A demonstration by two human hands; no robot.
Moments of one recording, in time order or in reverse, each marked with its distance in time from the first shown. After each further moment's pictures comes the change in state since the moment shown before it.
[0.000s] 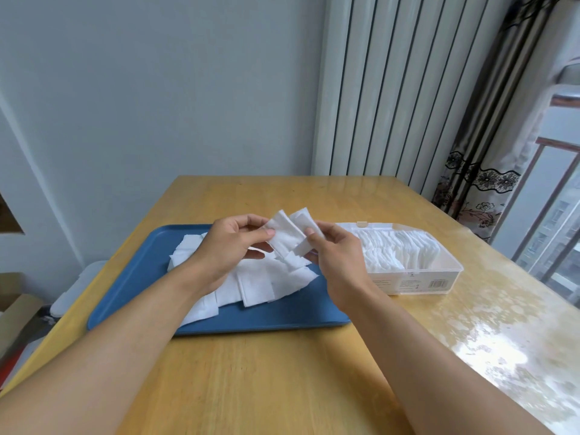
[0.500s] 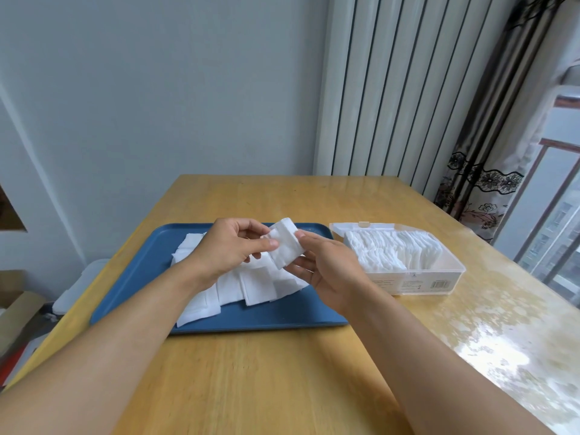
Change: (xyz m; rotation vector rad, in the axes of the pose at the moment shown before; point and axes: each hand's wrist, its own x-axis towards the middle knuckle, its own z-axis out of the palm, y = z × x) left_hand 0.005 -0.006 -0.011 0.232 -0.003 0.034; right_hand -0.011 -0.008 0.002 0.218 -0.345 0.240
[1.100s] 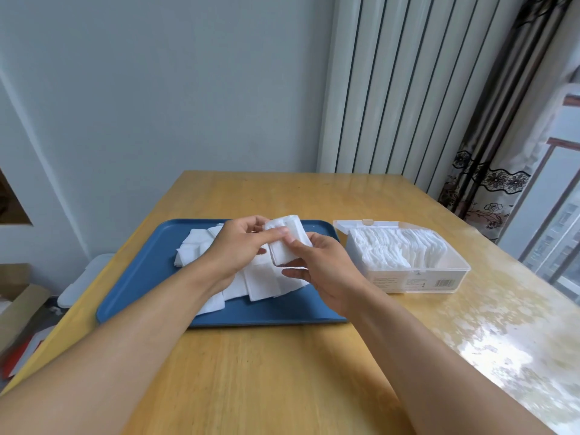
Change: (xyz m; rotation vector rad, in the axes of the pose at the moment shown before) left_hand -0.003 0.000 0.015 -0.146 0.037 -0.051; right_hand 0.003 0.011 0.007 -0.209 -0.027 -0.057
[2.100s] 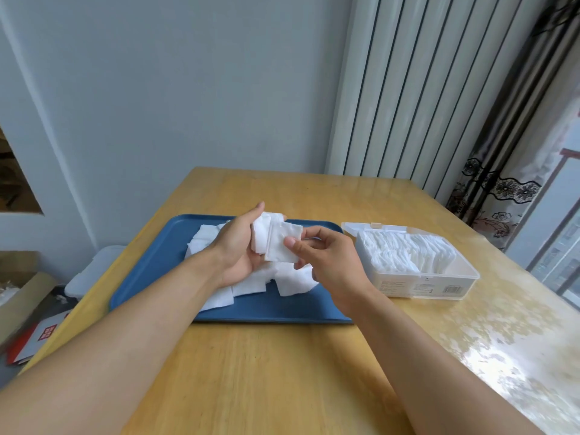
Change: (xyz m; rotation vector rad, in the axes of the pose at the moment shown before) left_hand -0.002 0.008 -0.011 -0.444 -0.076 -0.292; right_hand -0.007 -0.005 0.004 -0.238 0.085 -0.164
